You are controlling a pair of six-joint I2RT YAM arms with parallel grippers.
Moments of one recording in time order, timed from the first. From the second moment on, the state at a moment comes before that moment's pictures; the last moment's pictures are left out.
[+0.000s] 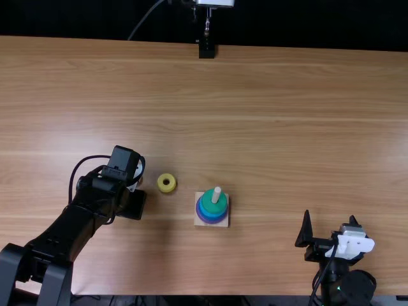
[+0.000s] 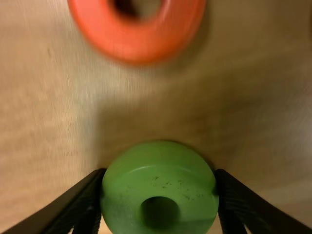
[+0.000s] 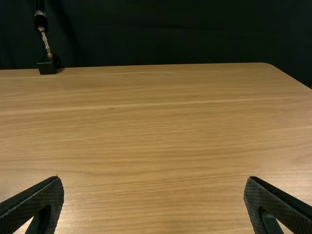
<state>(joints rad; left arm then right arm) -0.29 1.66 0.91 -0.62 -0.02 -0.11 -0.08 0.01 0.08 -0.25 0.03 -0.04</state>
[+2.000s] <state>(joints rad) -0.43 1.63 1.62 -1.32 -0.02 -0.28 -0.08 0.01 0.08 -0.25 0.03 -0.04</state>
